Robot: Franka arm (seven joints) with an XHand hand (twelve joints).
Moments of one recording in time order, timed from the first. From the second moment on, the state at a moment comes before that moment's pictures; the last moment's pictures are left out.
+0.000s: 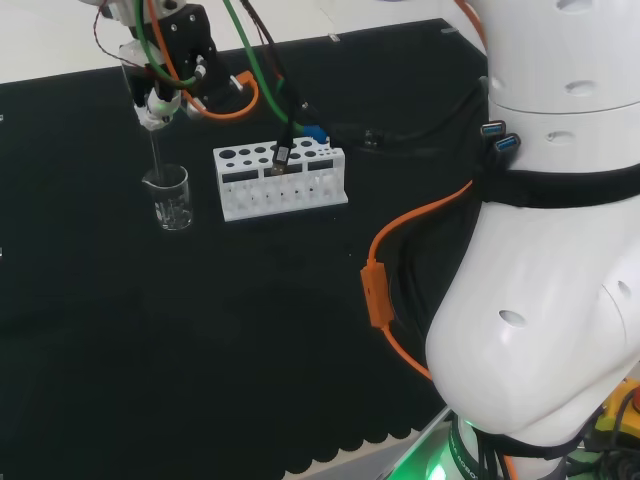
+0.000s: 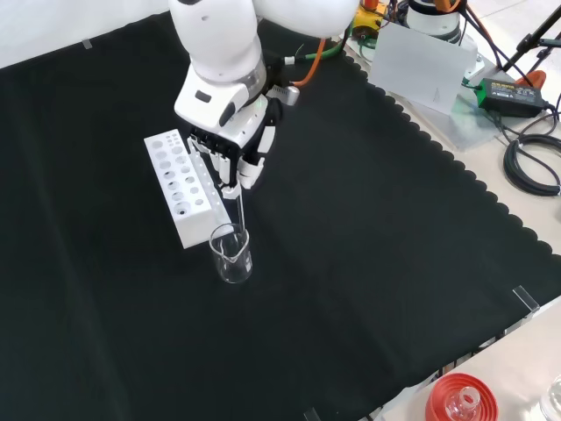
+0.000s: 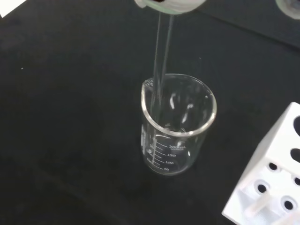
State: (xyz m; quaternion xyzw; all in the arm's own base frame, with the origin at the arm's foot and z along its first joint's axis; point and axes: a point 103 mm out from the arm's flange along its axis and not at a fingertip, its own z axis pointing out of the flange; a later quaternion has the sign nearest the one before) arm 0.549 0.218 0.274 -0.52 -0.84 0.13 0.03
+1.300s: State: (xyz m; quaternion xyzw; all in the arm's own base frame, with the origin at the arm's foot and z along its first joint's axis) arm 0.582 0.191 0.271 -0.54 -0.83 0.14 0.04
